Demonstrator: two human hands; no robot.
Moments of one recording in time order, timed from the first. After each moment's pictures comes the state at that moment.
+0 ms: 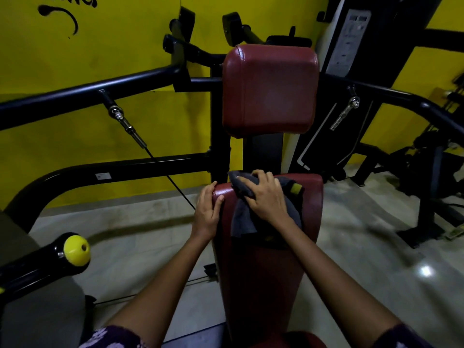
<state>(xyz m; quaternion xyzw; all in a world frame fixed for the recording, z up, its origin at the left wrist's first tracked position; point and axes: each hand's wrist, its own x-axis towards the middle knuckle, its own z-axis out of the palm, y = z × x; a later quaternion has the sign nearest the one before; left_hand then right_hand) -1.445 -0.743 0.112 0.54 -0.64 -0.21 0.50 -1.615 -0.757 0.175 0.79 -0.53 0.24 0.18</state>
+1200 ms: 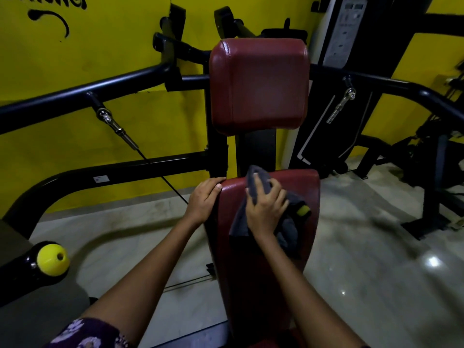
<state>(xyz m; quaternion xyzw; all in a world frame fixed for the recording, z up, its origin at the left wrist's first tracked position) -1.439 -0.767 0.145 0.51 -0.72 -0.20 0.42 -1.599 -0.744 0.127 0.57 -0.69 0.41 0.15</state>
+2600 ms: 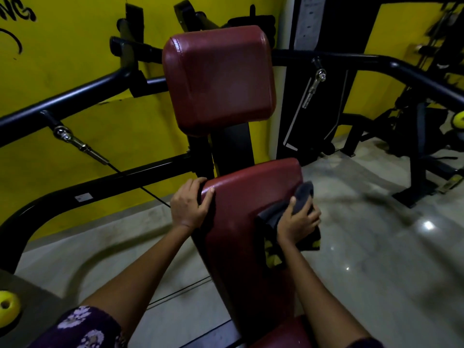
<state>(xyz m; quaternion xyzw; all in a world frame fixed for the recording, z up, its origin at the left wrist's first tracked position) -1.459 -0.764 0.151 0.54 -0.75 0.05 0.38 -1.691 -0.740 0.066 0.26 -0.80 0.54 0.06</state>
